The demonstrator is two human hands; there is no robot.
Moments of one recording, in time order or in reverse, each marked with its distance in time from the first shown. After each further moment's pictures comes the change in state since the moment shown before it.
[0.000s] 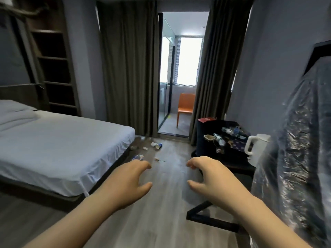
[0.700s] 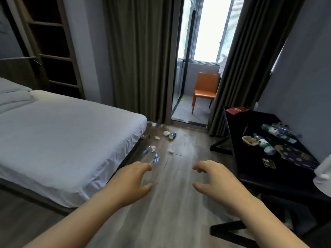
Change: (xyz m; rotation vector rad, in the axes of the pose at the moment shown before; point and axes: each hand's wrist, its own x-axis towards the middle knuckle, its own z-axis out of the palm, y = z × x) left_hand 0.260 -0.309 0.082 -0.038 -0.210 -0.136; right_hand 0.384 0.026 0.183 0.085 -0.201 0.117
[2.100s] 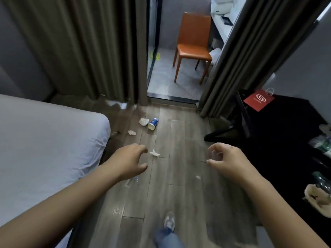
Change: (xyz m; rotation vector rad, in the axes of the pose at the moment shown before) left_hand 0.824 -0.283 0.099 -0.081 -0.289 0.134; right_hand 0.761 0.273 0.047 0.129 -0.051 0.488
